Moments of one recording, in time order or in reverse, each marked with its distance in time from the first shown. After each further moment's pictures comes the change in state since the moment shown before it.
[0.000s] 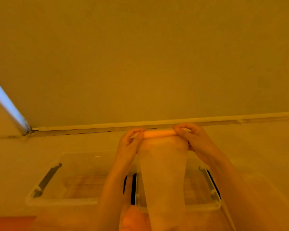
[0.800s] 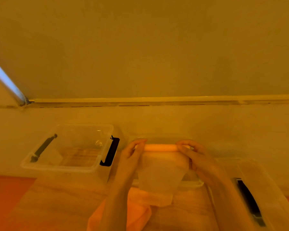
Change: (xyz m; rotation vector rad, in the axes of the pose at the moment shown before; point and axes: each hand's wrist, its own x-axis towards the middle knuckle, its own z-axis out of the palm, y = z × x) left_hand -0.077 -0.069 0.071 -0.008 0.088 -0.275; right_hand -0.044 0.107 -0.071 0.160 -0.022 0.292
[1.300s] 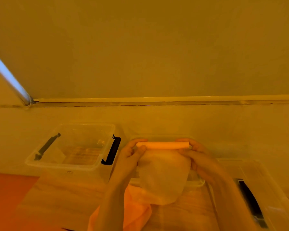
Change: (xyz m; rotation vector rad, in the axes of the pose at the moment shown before) left_hand -0.002 -0.002 -0.008 -0.089 -0.110 0.003; right_hand 0.001 0.002 -0.007 0.040 -0.128 0.002
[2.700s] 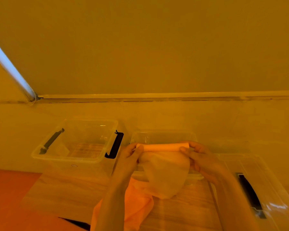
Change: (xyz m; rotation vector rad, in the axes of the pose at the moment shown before) left_hand -0.021 -0.016 -0.009 0.150 0.091 -0.005; right_hand -0.023 0.016 0.000 -0.084 -0.023 0.050
